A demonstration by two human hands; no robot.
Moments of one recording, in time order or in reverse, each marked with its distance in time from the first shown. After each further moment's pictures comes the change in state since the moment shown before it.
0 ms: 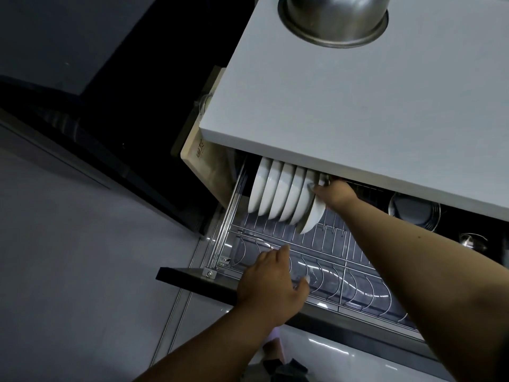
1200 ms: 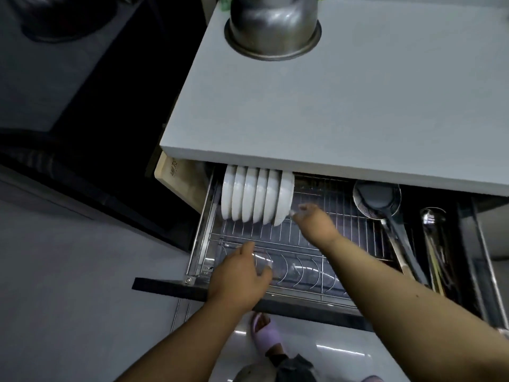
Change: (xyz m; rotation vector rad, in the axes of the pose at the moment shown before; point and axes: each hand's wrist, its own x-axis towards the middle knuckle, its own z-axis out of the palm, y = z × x) left_hand 0.001 0.012 -0.003 0.041 -0.024 -0.067; right_hand -0.087 0.061 0.005 0.245 0.036 -0.015
